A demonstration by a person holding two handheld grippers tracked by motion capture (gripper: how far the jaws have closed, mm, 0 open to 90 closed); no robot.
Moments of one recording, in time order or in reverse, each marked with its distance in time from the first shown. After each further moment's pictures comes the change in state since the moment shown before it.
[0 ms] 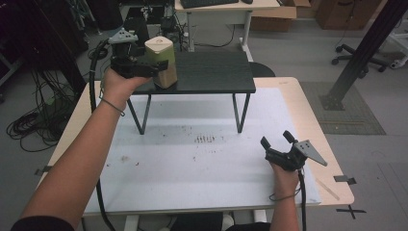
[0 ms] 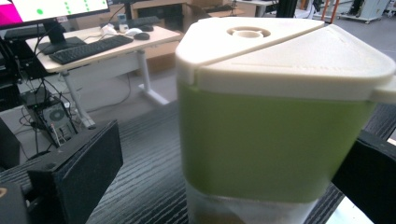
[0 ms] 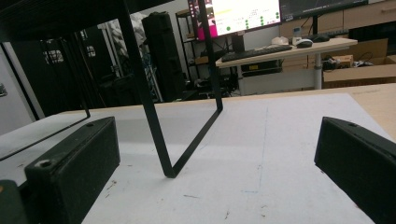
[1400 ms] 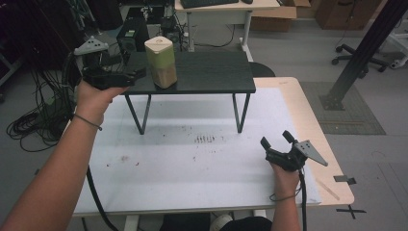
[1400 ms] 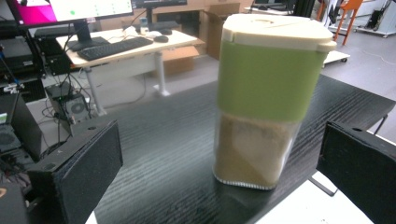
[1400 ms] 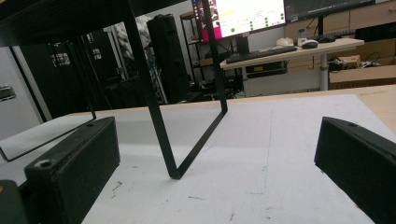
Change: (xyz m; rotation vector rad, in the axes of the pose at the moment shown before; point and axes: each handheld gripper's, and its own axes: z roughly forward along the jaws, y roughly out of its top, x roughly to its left) left arm 0.008 -0.017 -0.062 -0.029 0.060 -0.044; right arm 0.000 0.000 0.000 -0.008 0.021 0.008
